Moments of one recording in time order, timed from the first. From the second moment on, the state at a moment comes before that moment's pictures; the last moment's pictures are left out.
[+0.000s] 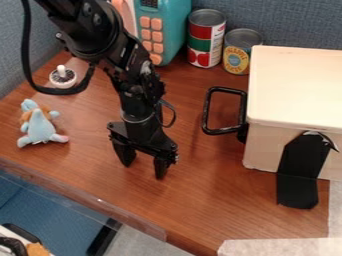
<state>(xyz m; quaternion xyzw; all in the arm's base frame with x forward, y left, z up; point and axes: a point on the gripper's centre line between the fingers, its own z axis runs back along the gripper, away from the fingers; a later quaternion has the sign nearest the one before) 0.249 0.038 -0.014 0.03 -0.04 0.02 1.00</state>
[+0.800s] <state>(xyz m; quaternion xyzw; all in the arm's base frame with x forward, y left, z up) 0.237 0.098 0.063 0.03 -0.10 0.04 0.99</state>
